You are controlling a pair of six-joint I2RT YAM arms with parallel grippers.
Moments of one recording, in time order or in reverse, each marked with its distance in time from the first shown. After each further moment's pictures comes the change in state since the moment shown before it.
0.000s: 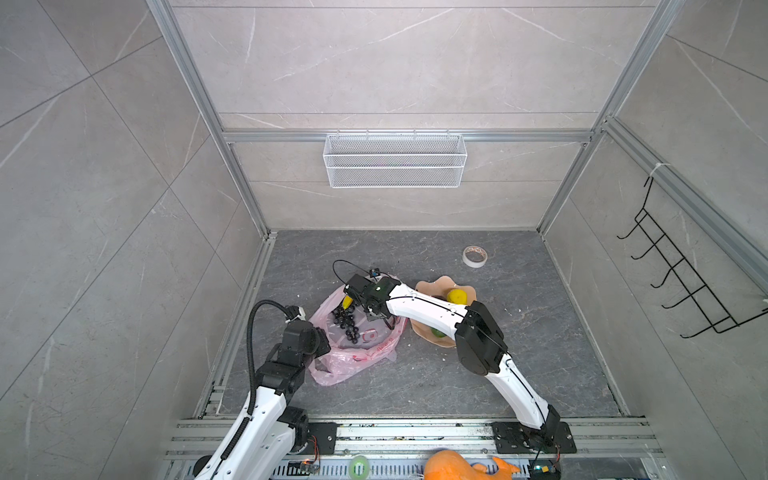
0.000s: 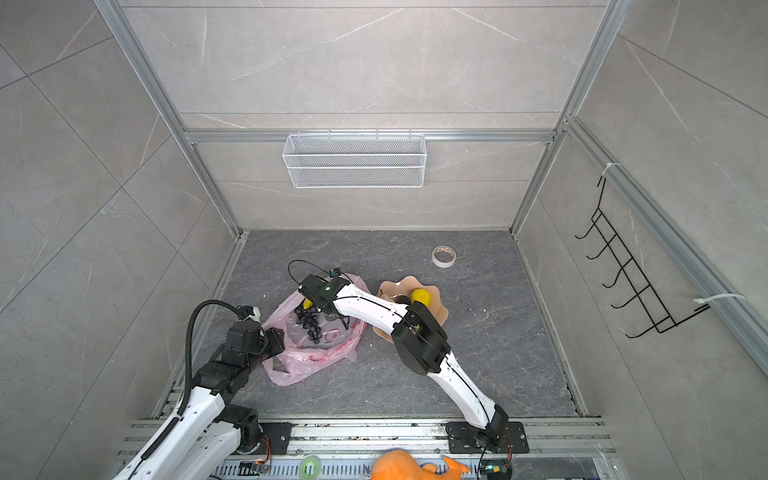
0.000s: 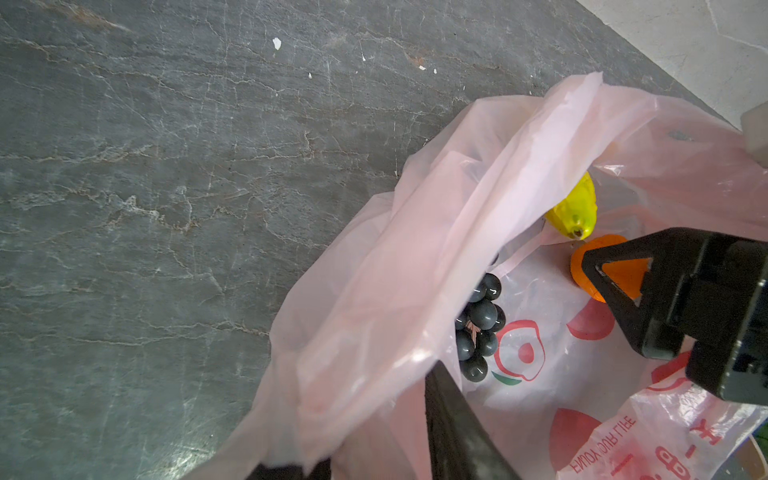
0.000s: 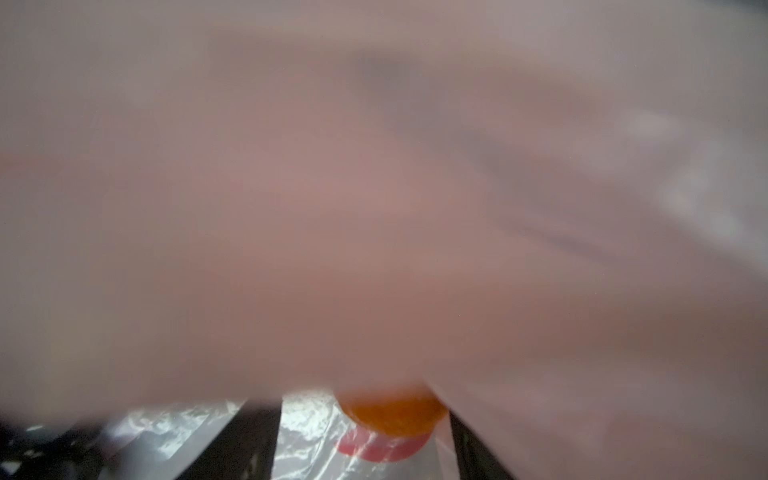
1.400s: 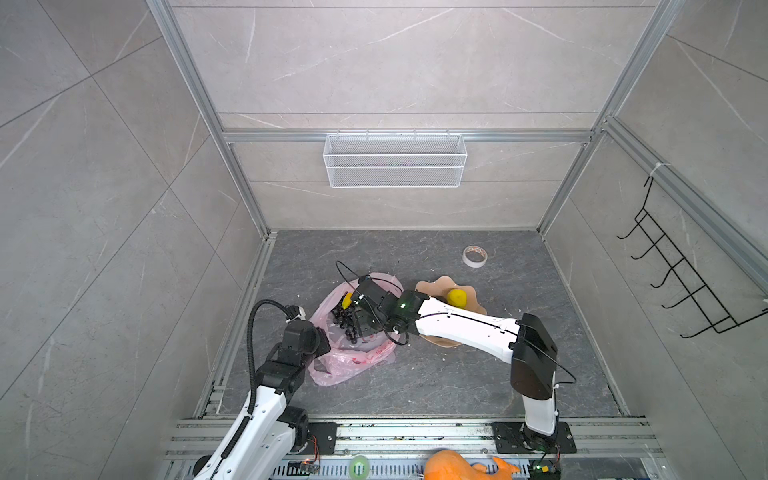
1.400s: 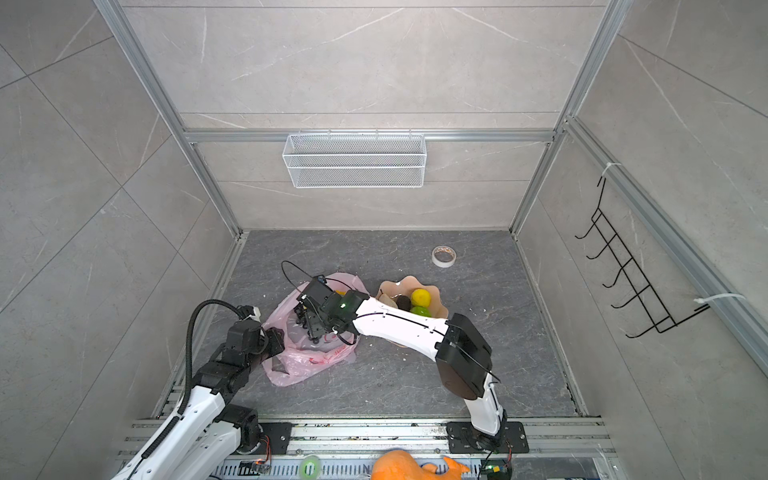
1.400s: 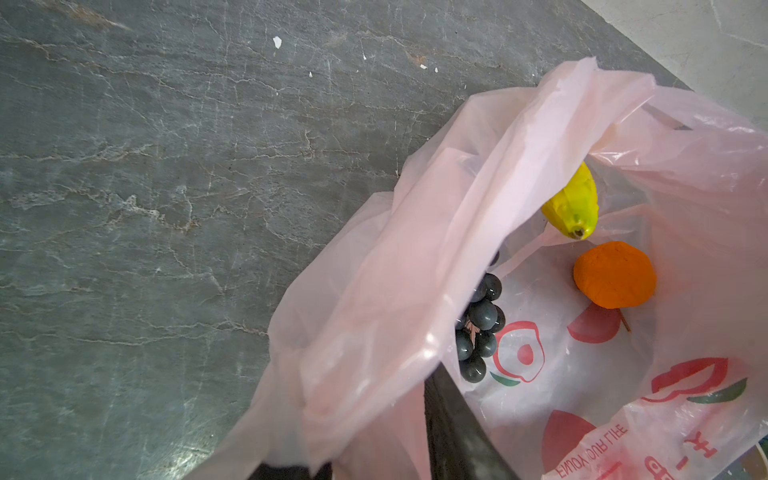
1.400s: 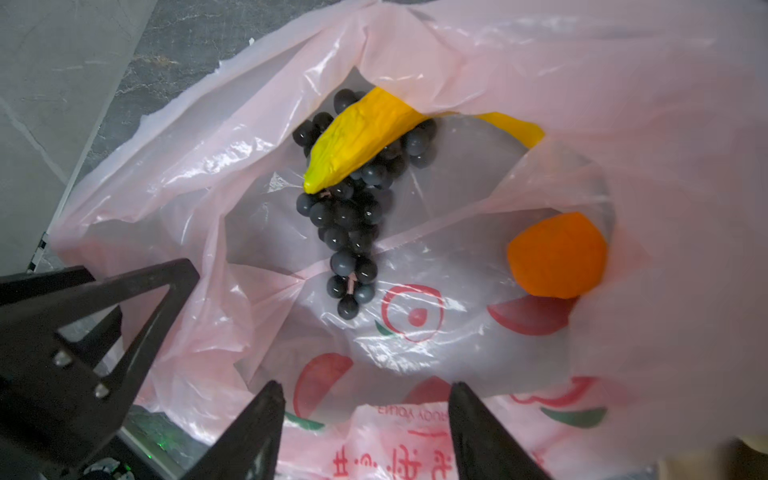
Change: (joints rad) left arm 0.000 0.005 0.002 0.000 -0.001 0.000; right arm 0.105 -0.407 -0.403 0.347 -0.333 -0.069
